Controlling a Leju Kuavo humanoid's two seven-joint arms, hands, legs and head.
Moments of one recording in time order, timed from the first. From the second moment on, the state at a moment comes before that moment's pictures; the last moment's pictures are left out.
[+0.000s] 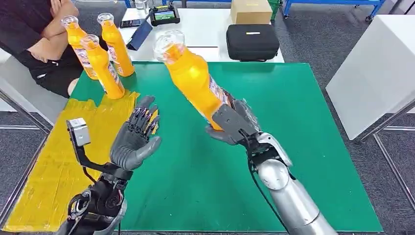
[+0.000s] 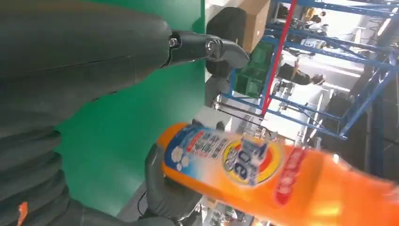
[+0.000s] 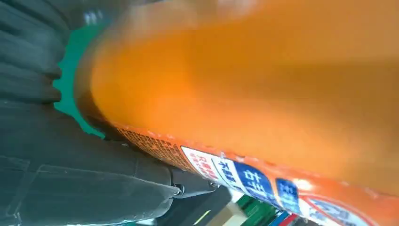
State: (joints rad) left arm -0.14 0.11 -0.51 -1.82 0.56 0.19 -0.08; right arm -0.43 0.01 0.54 -1.47 0.35 -0.13 0.22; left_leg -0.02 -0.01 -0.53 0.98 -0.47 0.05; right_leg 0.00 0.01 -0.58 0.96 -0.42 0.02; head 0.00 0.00
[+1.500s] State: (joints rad) left arm -0.04 0.07 -0.48 -1.93 0.40 0.40 -0.21; right arm -0.58 0.14 1.01 -1.33 0.28 0.01 0.30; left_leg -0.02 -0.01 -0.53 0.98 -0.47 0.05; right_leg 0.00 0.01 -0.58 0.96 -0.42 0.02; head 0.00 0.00
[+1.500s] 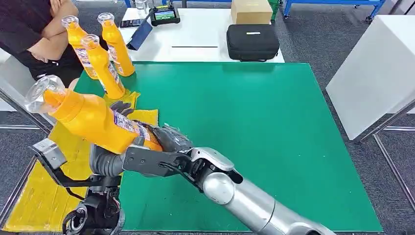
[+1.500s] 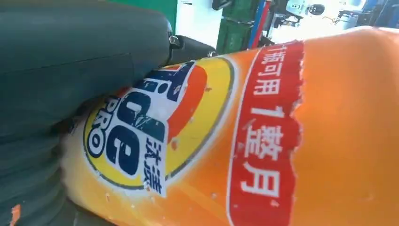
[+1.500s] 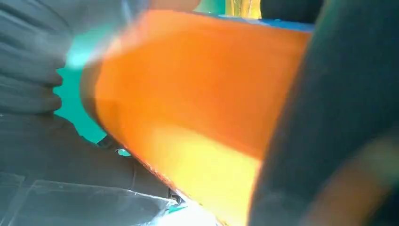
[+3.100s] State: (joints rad) left arm 0.05 0.18 -0.30 -1.72 -1.29 0.39 0.05; right arm -0.02 -0.05 0.45 -1.81 0.36 -0.22 -0.08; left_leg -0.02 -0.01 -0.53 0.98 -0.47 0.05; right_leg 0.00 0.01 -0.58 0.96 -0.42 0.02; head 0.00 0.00
